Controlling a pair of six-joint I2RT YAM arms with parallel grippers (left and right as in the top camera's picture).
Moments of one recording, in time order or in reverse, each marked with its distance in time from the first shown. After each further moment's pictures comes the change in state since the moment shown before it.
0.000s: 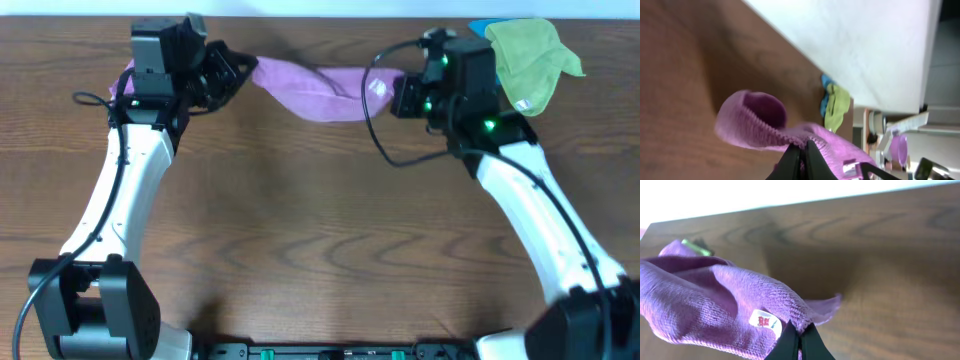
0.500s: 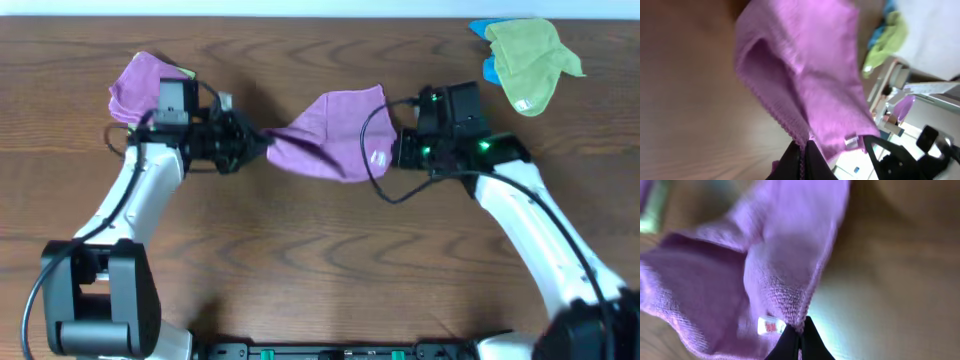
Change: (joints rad) left arm 0.002 0.014 -0.196 -0.254 0.208 0.077; right arm 0.002 -0.106 -0.193 -0.219 -0.094 0.000
